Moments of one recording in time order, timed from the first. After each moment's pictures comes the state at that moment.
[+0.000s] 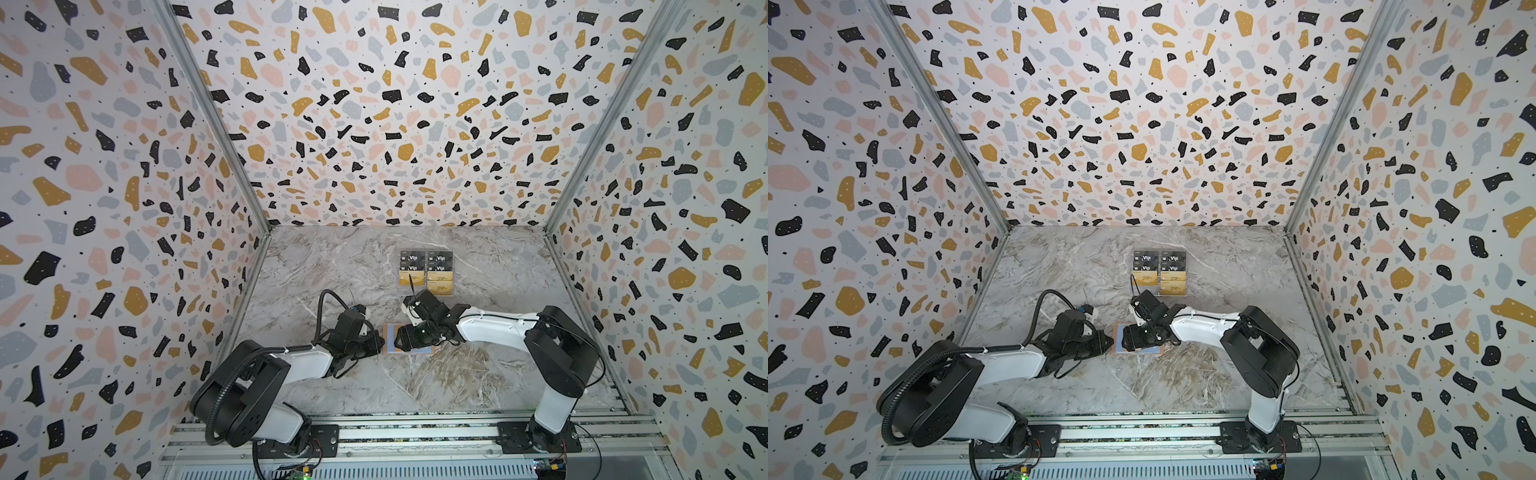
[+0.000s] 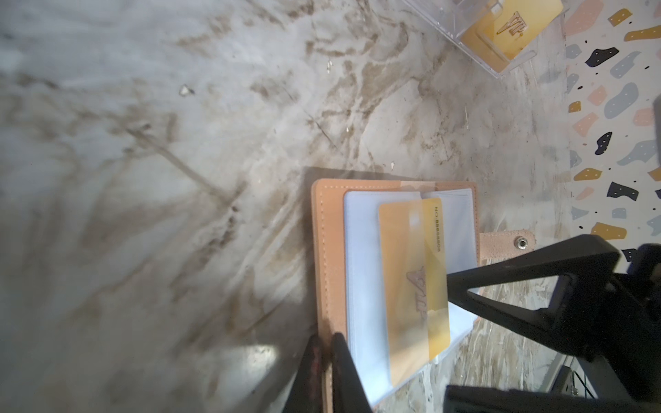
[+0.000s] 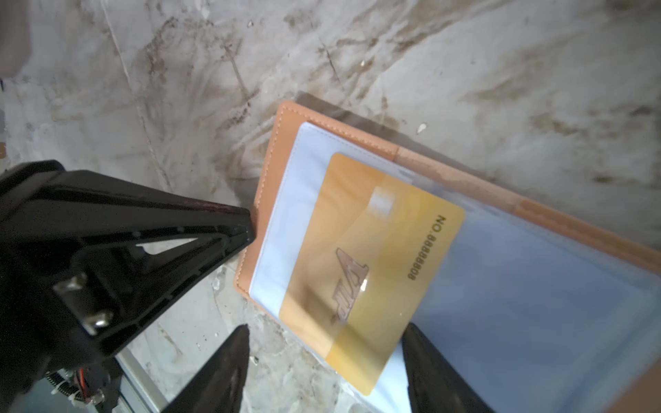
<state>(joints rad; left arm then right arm) -0.53 1.42 0.39 0.24 0.30 -0.71 0.87 1.78 1.05 -0.29 -0.29 0.55</state>
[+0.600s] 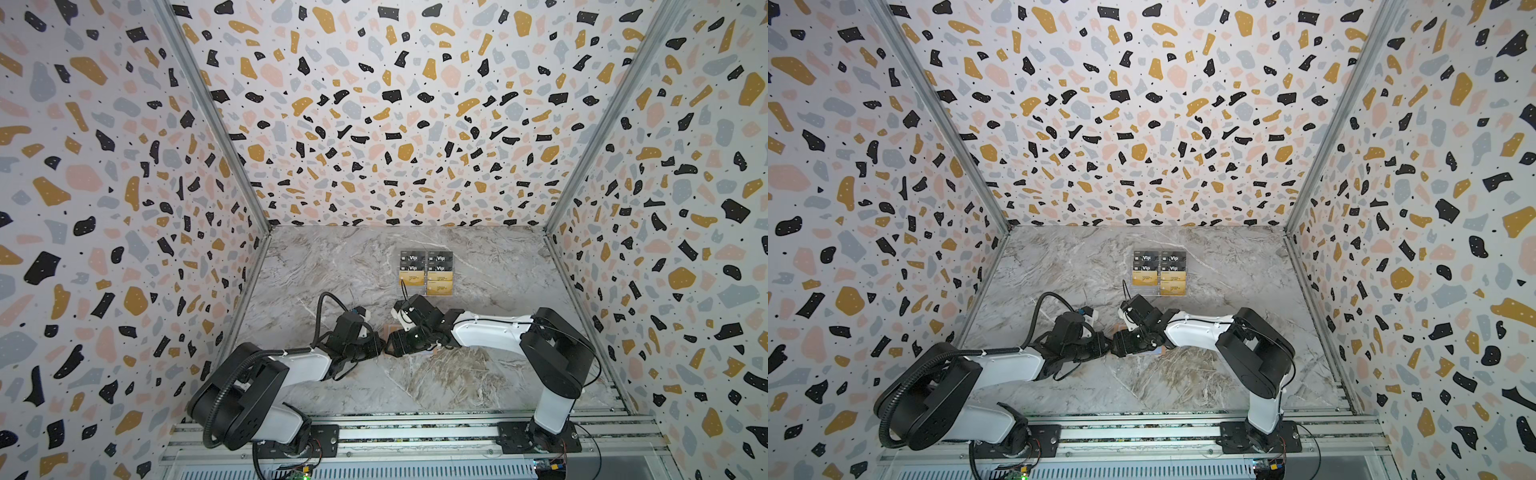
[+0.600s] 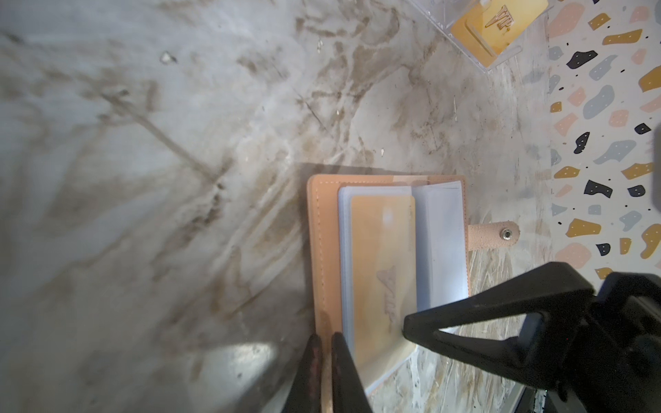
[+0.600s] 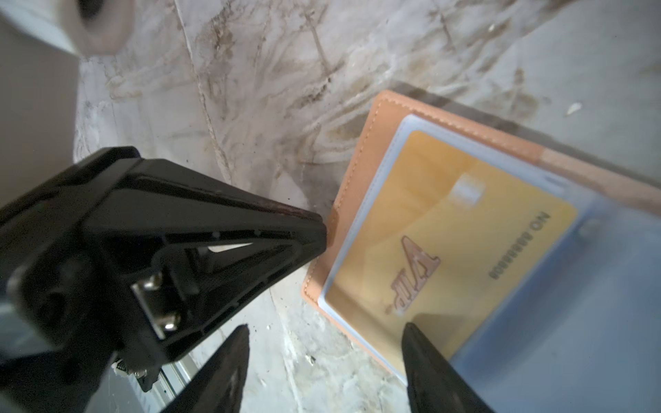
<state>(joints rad) -0.53 1.42 0.37 0.26 0.33 -0.74 0.92 1.80 1.05 -0.23 -0.35 0.57</state>
